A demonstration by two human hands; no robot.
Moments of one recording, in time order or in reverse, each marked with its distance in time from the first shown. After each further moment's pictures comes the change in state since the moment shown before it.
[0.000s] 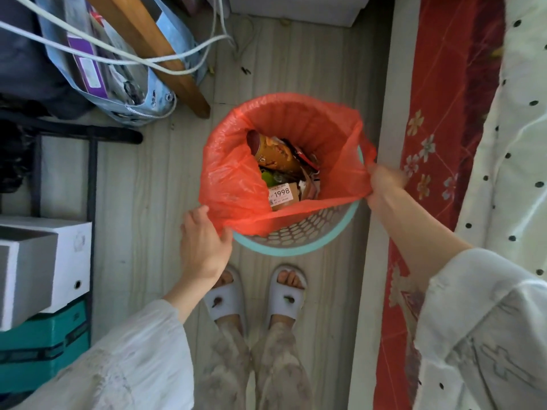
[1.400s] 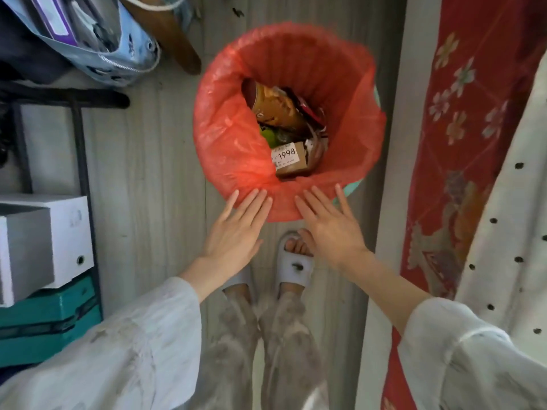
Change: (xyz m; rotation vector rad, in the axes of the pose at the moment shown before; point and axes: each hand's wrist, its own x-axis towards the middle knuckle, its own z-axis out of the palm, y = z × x) left_hand -0.023 -0.027 0.049 0.685 -0.112 0.906; right_hand -0.063 0.160 -0.007 -1.525 -0.301 -1.269
